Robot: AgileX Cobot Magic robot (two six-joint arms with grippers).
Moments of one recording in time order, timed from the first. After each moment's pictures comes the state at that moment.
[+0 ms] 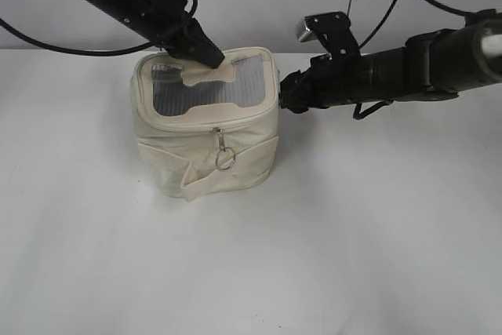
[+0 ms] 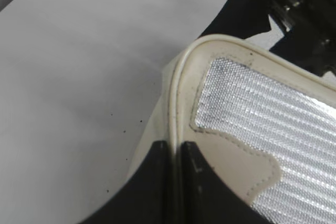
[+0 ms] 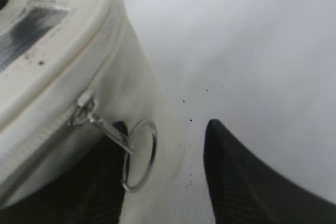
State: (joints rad) left arm -0.30 2.18 -1.78 -0.82 0.98 1.22; right arm 0.32 2.15 -1.23 1.82 0.44 -1.96
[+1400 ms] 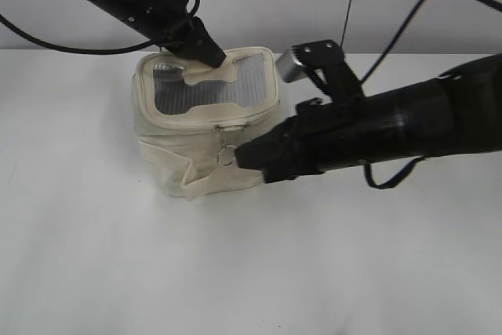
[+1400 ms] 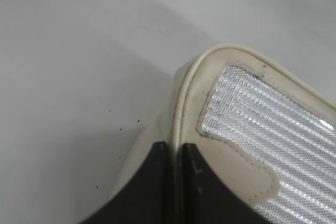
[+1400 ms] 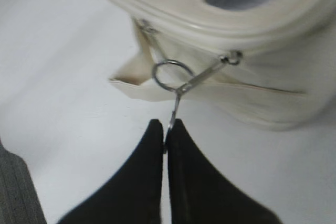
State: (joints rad) left arm -0.31 2.18 -1.78 -0.82 0.95 1.08; right arm 0.45 1.73 -0.77 1.68 0.53 -1.74
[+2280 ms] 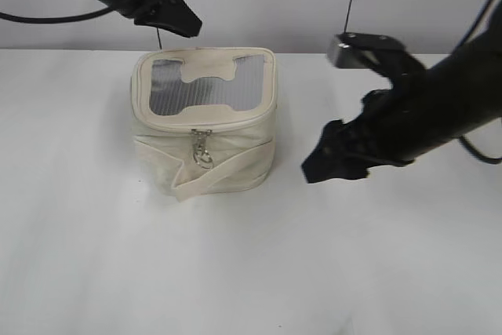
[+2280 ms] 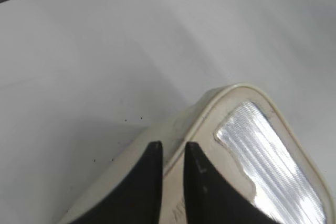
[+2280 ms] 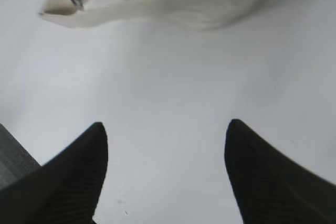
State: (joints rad) left arm -0.27 2.10 -1.75 -0.84 0.94 0.82; right arm 0.49 1.67 -0.93 0.78 0.52 -0.62
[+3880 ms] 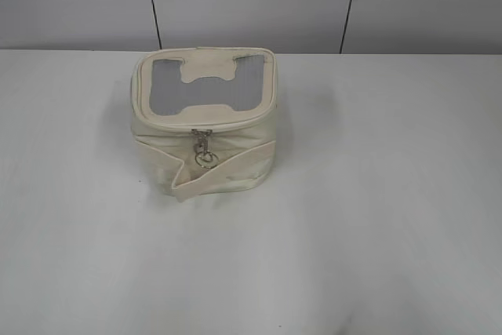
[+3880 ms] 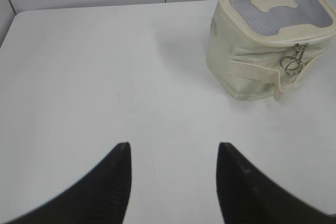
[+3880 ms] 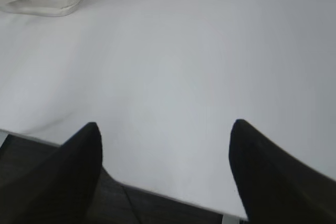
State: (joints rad) left arm -0.24 0.03 -0.55 0.02 1.09 -0.03; right arm 0.30 0.03 -0.52 0.03 1.10 -0.01
